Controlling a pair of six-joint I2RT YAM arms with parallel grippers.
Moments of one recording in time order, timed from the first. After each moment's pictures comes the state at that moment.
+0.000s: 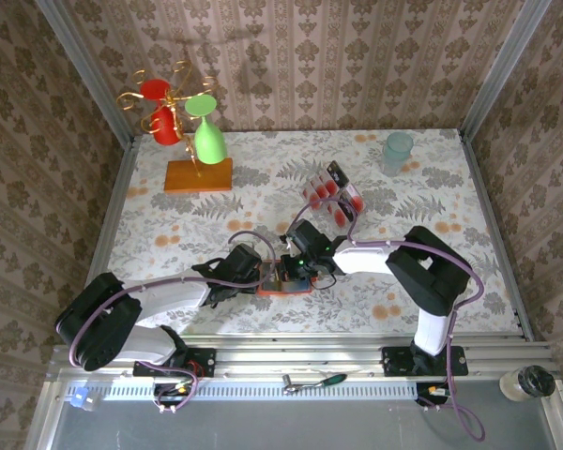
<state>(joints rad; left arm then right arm) -0.84 1.34 0.49 -0.20 -0.22 -0.59 0.79 1.82 0.94 -0.08 -0.33 0.66</state>
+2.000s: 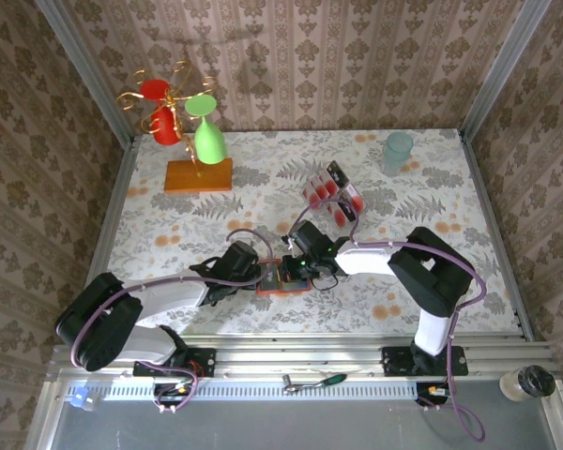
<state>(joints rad) -0.81 1.34 0.47 -0.11 -0.18 -0.58 0.79 1.81 0.92 -0.07 -0.34 0.66</state>
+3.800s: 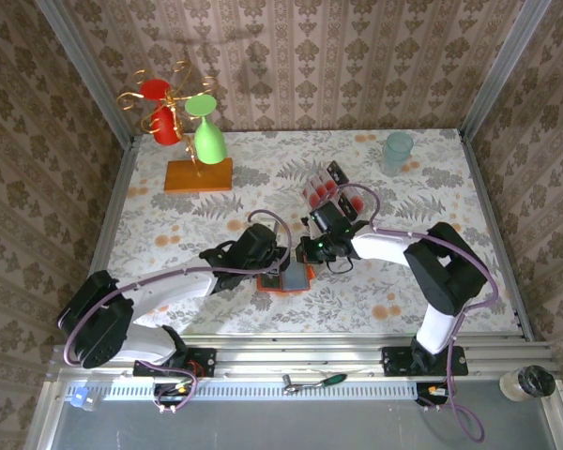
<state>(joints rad) -0.92 1.35 0.71 -0.16 -0.12 -0.61 0.62 1.76 0.94 -0.18 -0.36 0.58</state>
